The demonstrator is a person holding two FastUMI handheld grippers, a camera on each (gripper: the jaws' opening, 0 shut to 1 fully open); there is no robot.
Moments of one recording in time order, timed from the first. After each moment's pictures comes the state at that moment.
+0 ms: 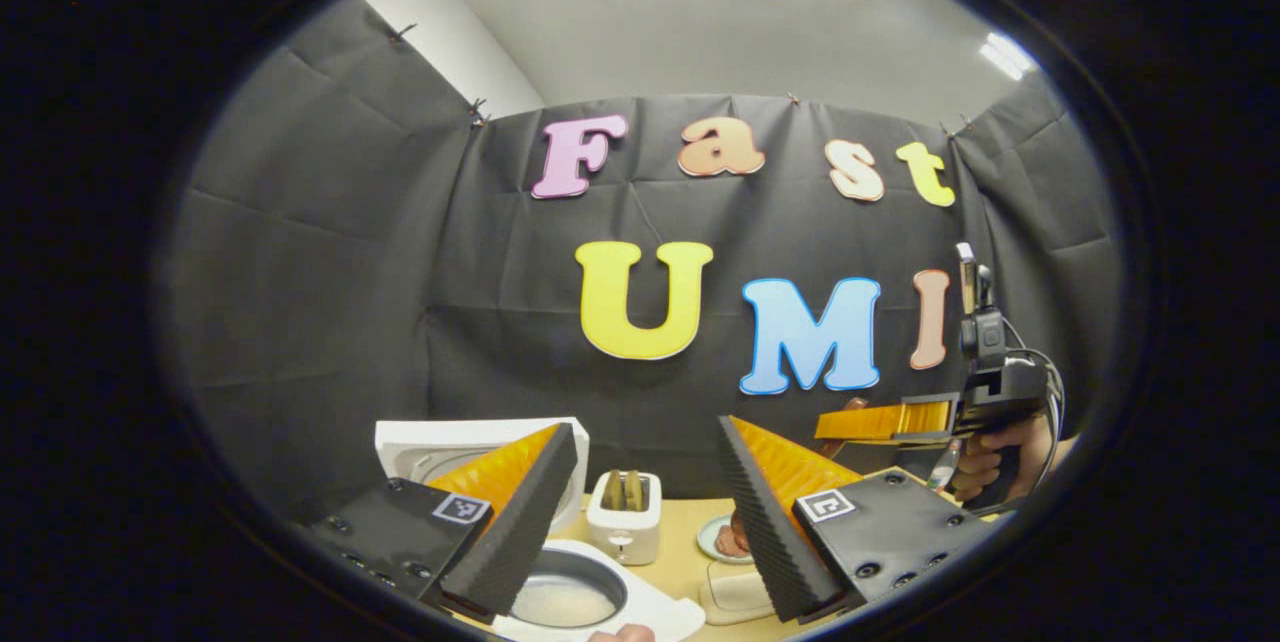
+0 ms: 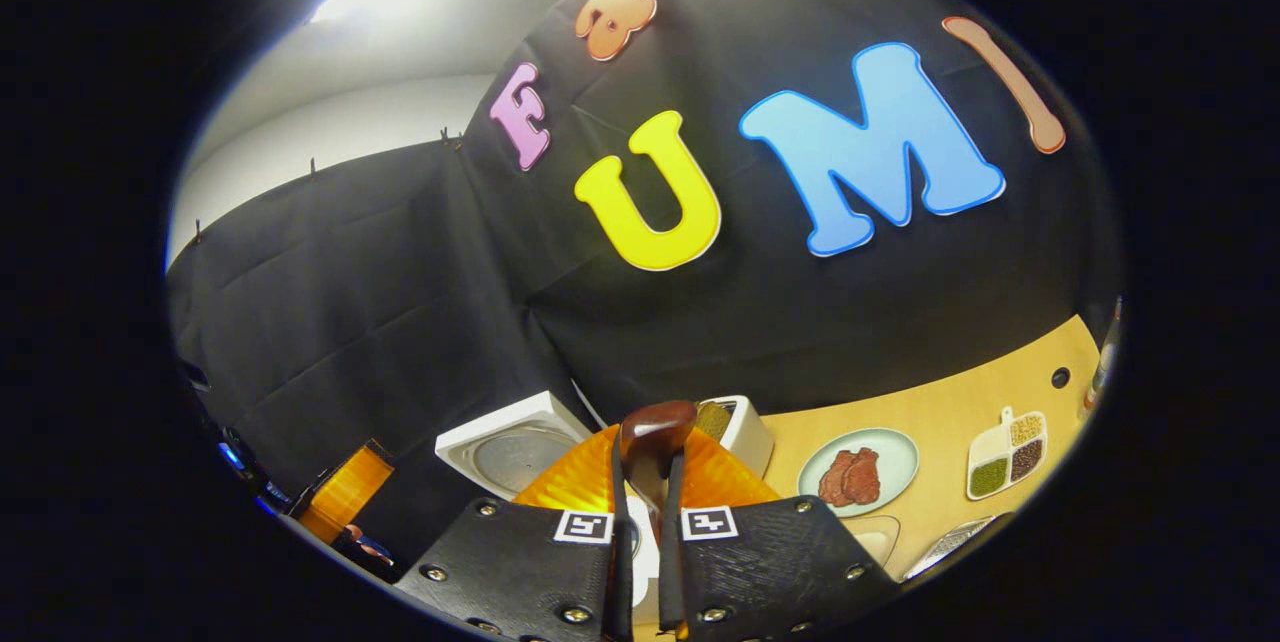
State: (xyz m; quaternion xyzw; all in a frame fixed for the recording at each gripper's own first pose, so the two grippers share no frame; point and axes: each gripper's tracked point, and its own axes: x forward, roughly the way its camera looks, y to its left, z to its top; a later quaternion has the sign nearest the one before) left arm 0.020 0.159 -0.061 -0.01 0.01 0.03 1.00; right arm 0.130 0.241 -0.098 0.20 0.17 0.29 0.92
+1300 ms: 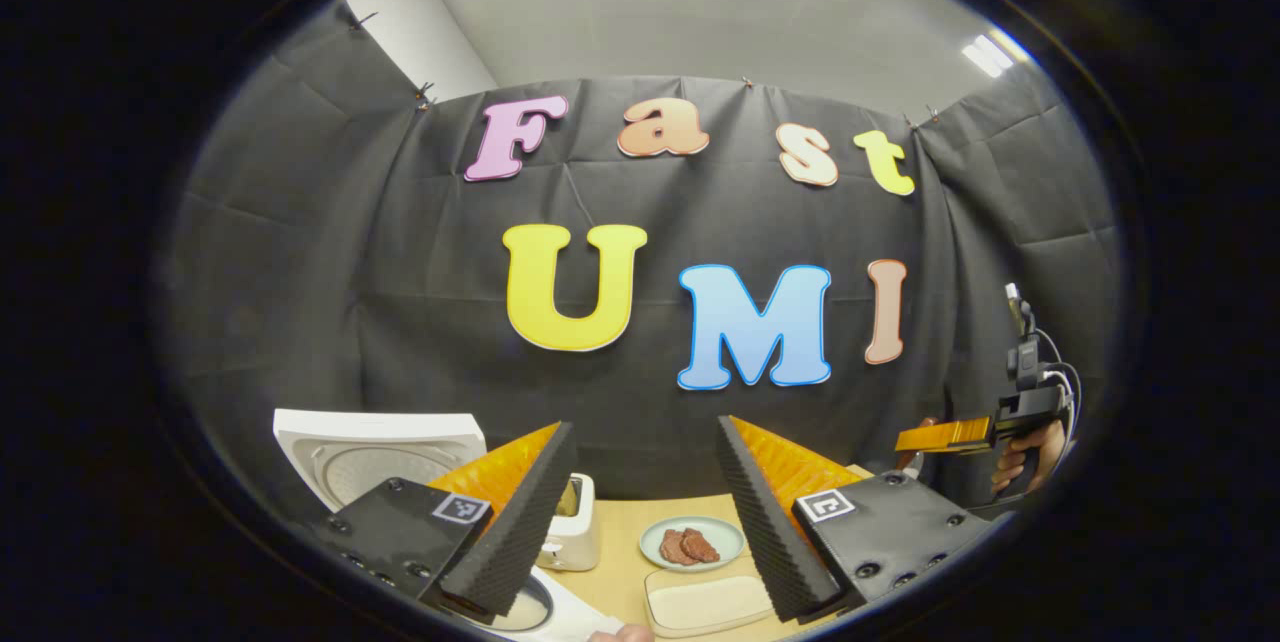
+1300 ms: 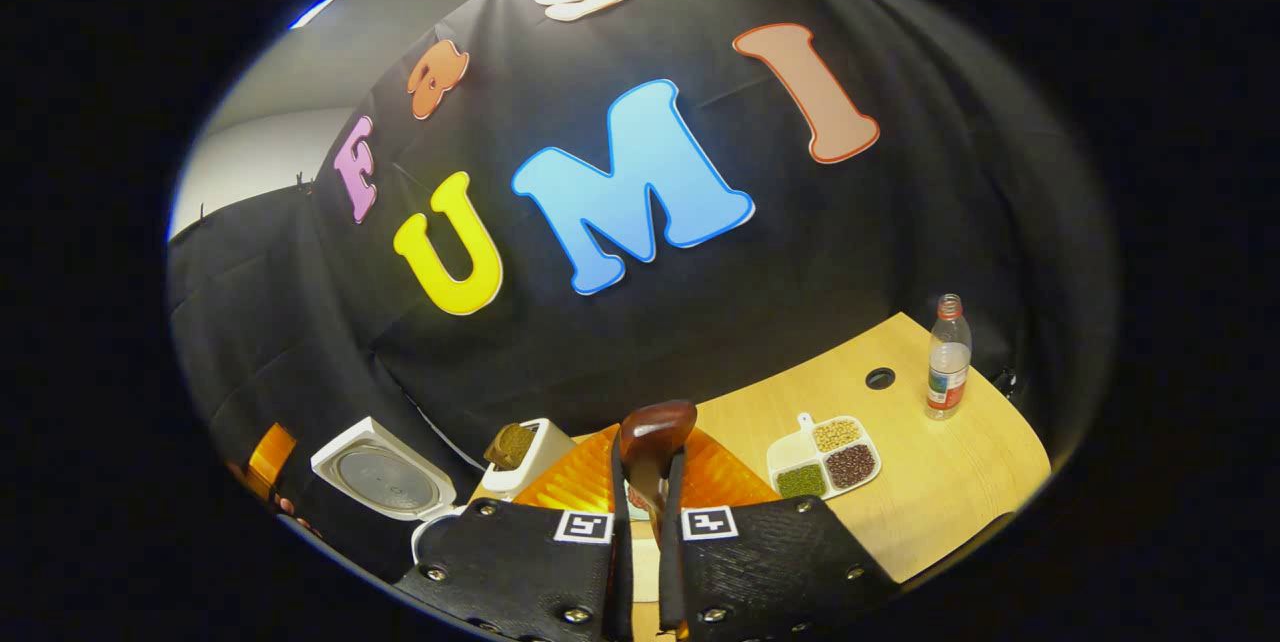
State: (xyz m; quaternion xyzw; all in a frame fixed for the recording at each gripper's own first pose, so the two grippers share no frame) left arm 0.072 0.085 -0.078 -0.02 0.03 -0.04 1.00; right arm 0.147 0.012 -0.171 0.22 0.18 0.07 0.96
